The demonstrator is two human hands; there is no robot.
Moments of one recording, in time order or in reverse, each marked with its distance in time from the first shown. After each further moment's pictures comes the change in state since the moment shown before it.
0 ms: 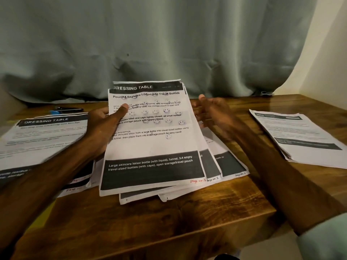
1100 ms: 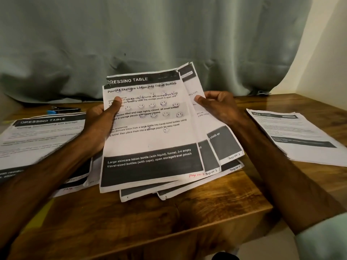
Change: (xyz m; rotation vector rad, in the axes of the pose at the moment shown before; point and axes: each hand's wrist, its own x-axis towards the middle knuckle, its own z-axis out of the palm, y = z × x) left_hand 0.001 0.007 0.002 -0.021 -0.035 -0.015; right_hand -0.002 -0.019 -0.014 -0.100 0.090 -0.094
